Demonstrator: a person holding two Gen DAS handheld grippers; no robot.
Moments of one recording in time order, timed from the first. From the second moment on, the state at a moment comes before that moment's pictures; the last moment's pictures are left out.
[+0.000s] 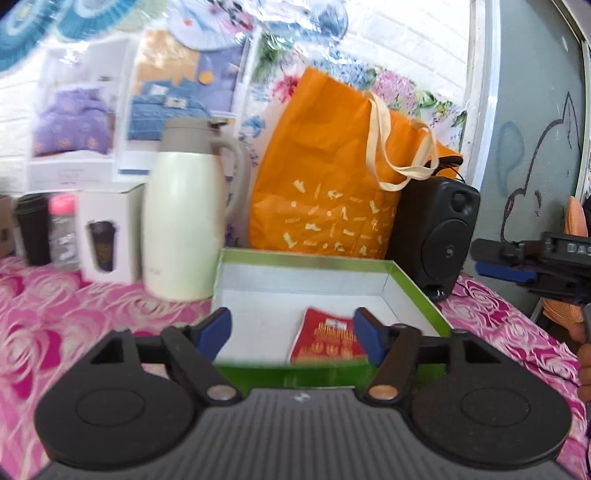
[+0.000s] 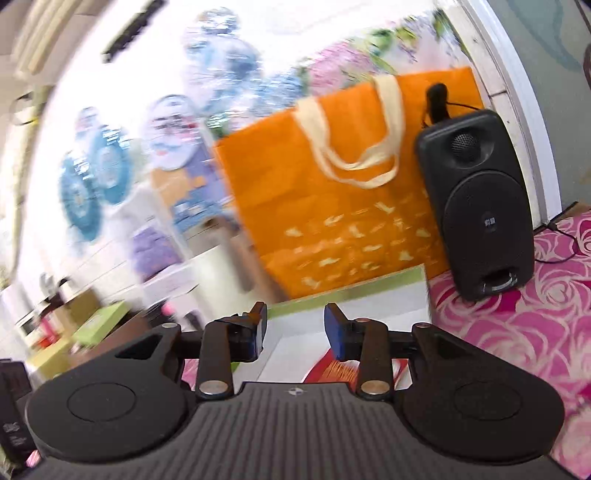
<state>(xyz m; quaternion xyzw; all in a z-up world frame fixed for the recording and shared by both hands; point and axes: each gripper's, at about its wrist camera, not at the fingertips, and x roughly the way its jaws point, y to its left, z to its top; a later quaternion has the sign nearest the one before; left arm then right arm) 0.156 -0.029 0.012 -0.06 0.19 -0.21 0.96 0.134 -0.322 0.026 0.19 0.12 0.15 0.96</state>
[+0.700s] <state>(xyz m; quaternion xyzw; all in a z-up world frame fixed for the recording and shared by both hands) 0.070 0.007 -0.074 -0.10 0.30 -0.18 0.93 0.104 -0.231 -0.050 0.12 0.21 0.26 0.94</state>
